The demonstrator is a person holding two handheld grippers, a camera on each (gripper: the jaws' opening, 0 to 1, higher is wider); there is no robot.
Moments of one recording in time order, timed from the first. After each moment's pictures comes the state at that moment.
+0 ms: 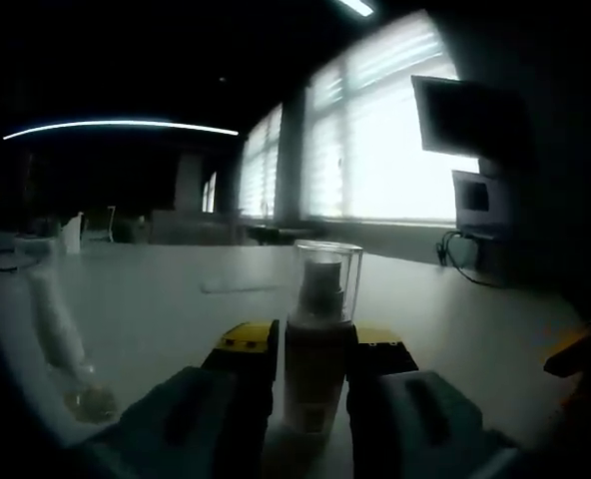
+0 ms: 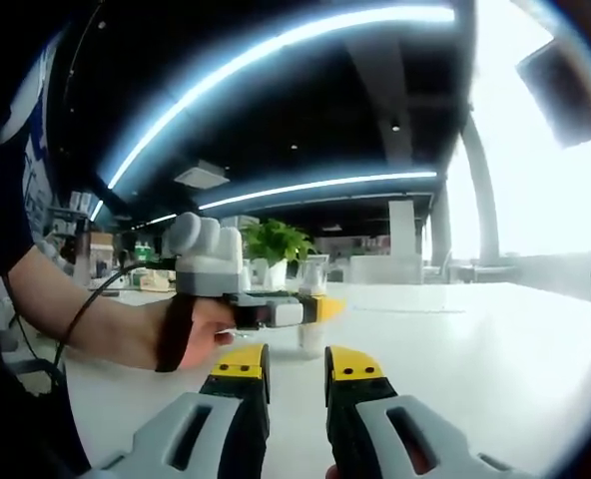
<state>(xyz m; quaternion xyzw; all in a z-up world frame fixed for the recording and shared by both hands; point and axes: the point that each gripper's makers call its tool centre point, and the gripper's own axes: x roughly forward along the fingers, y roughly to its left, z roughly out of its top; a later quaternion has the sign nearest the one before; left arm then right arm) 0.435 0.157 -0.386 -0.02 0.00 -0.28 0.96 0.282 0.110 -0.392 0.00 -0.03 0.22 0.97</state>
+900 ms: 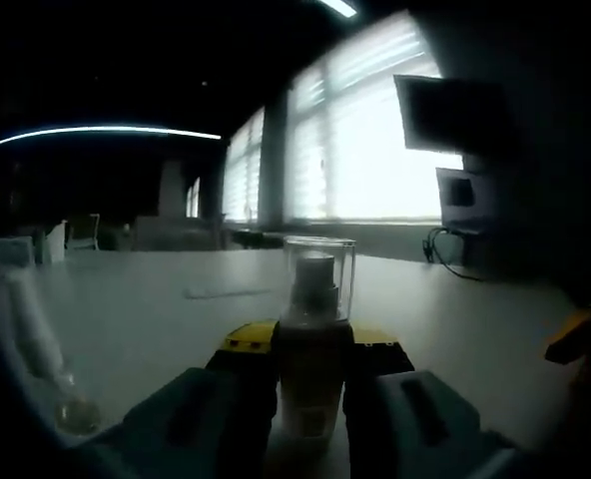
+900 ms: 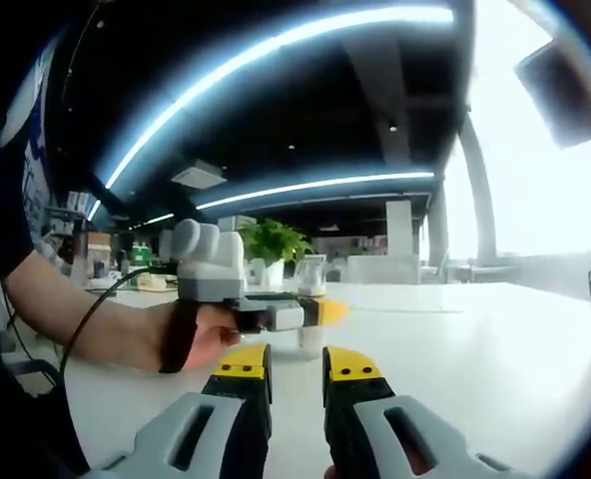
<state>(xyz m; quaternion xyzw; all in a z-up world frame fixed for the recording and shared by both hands) 0.433 0.143 -0.390 -0.01 -0.01 -0.33 0.94 0.284 0.106 -0.394 0.00 -0.03 0.21 0.98</state>
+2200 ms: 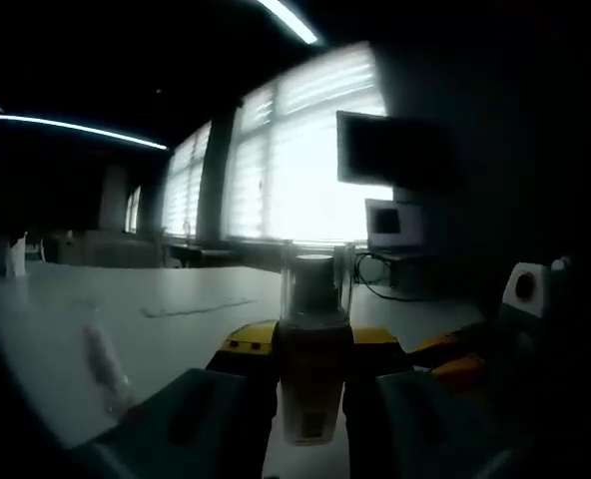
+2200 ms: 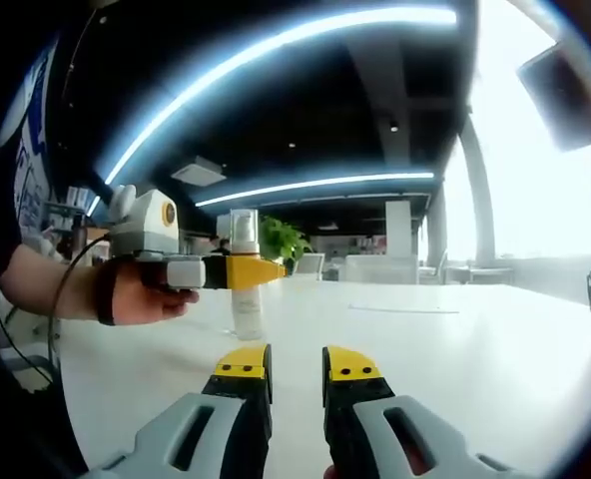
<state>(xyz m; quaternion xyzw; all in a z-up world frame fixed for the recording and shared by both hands) 0.348 0.172 -0.347 -0.04 -0.04 -0.47 0.88 0.284 0.106 -0.395 -0.01 -0.03 0.21 0.98</state>
